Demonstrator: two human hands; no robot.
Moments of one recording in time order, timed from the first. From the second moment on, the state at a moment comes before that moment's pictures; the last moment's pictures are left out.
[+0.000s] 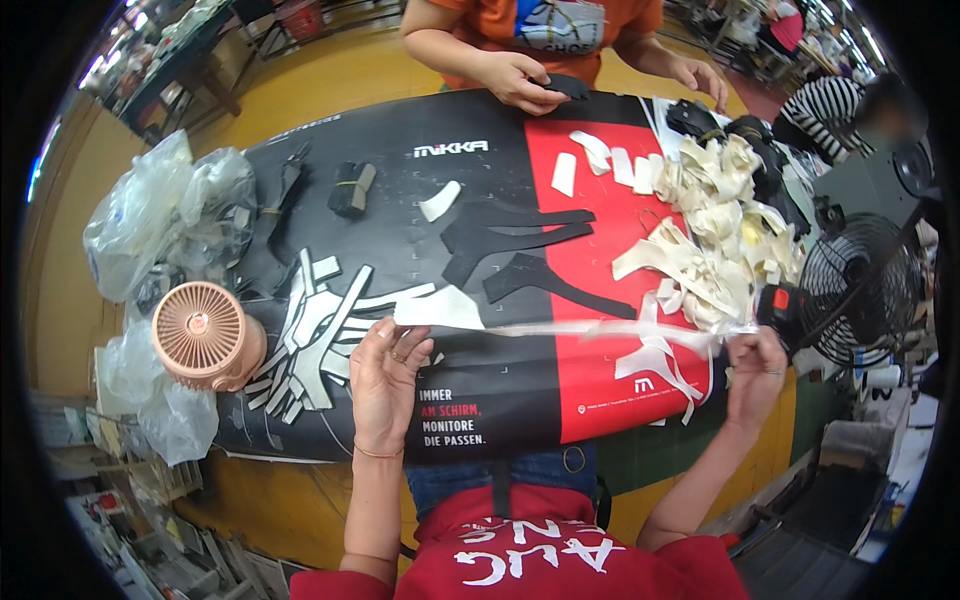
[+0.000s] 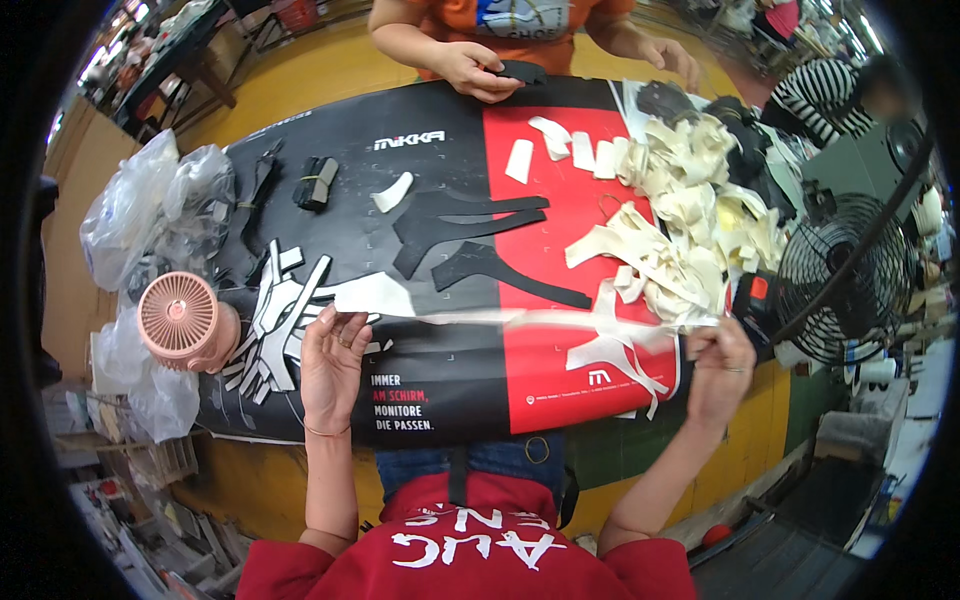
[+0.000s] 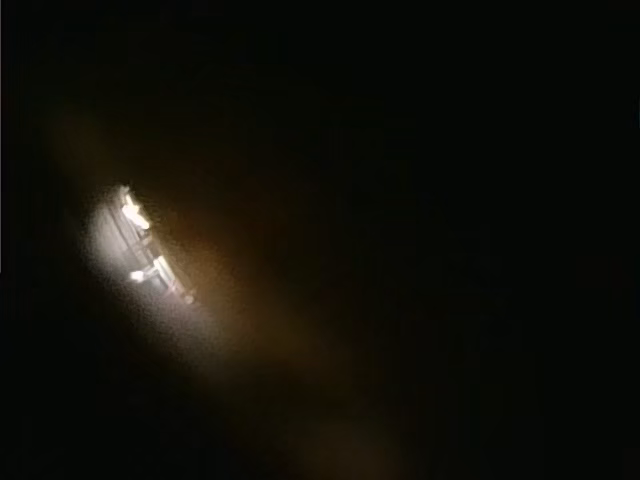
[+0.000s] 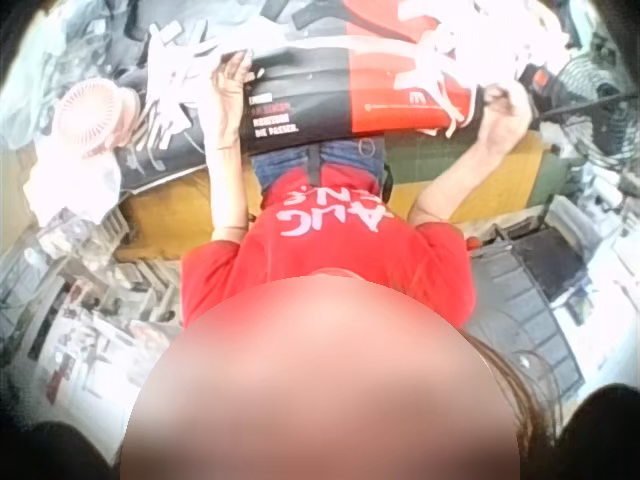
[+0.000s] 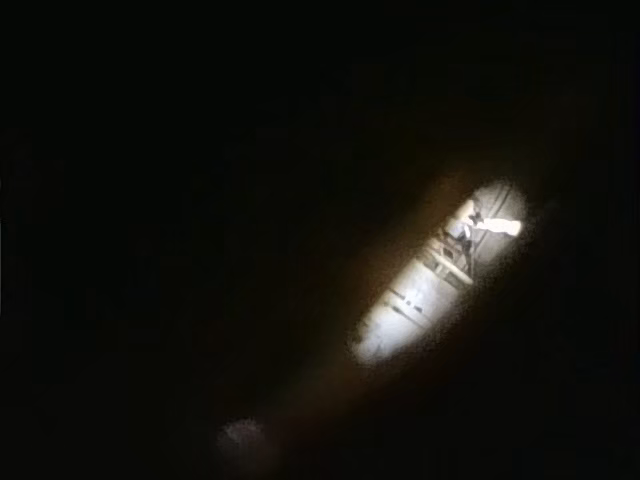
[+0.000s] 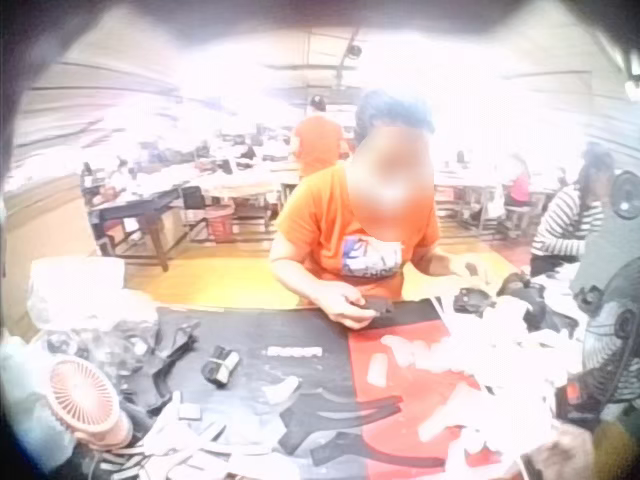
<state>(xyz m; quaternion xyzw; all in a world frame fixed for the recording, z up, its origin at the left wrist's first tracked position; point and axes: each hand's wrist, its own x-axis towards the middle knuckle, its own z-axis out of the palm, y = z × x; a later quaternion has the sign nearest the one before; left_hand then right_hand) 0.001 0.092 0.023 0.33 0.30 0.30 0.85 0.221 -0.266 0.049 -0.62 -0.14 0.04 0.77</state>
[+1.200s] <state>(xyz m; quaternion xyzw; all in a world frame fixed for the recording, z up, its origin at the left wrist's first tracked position) -0.043 0.029 0.017 0.96 0.12 0.00 0.26 0.149 -0.112 0.069 -0.63 -0.48 0.47 0.39</state>
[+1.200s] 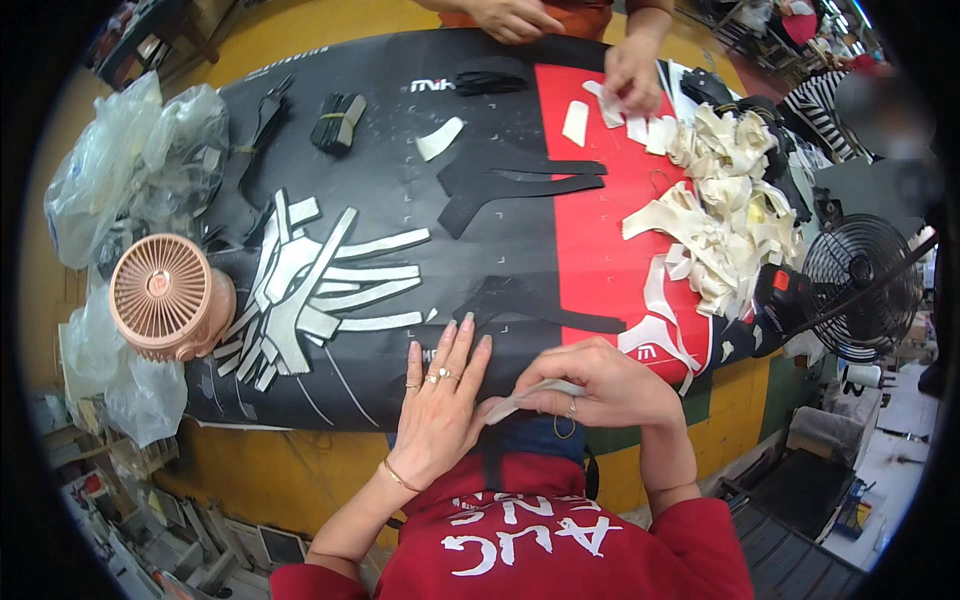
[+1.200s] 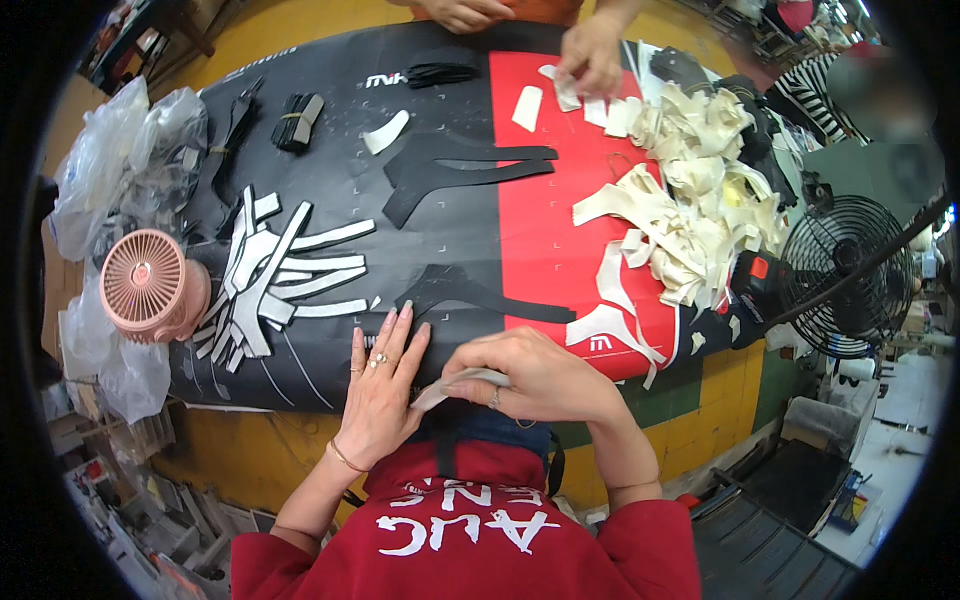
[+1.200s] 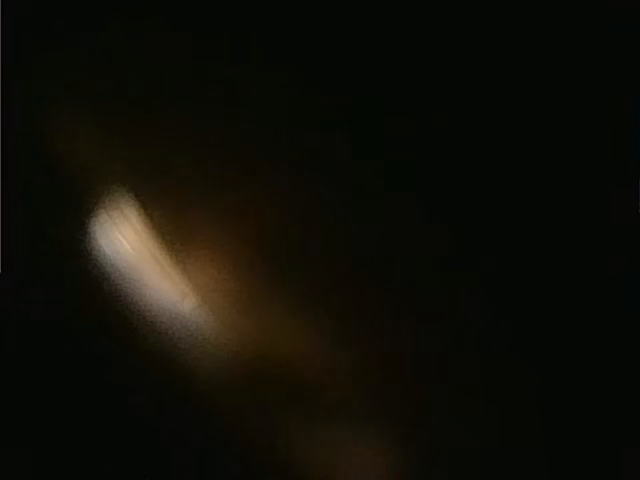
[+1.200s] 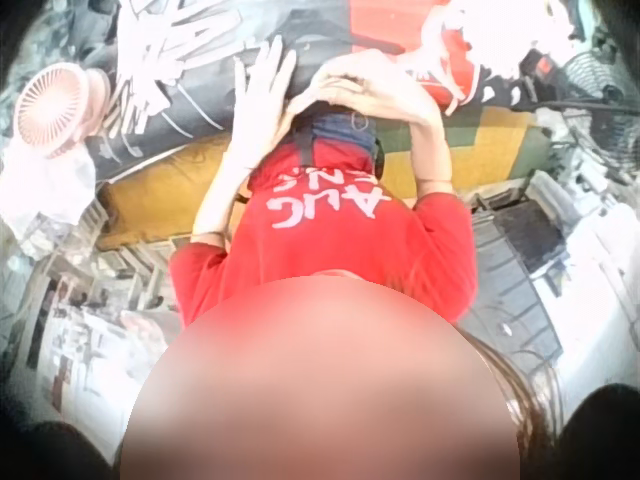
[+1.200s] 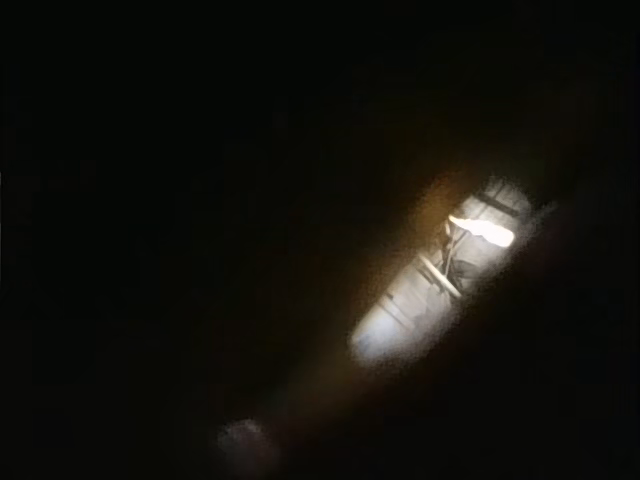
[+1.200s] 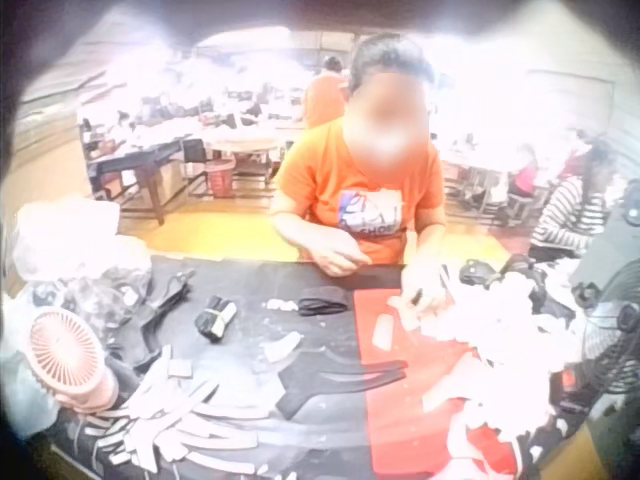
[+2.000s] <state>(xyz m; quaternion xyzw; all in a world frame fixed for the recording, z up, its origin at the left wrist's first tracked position) -0.050 0.031 -0.004 0.95 0.19 0.08 0.25 0.158 -0.048 0.048 -0.79 -0.34 0.40 0.31</state>
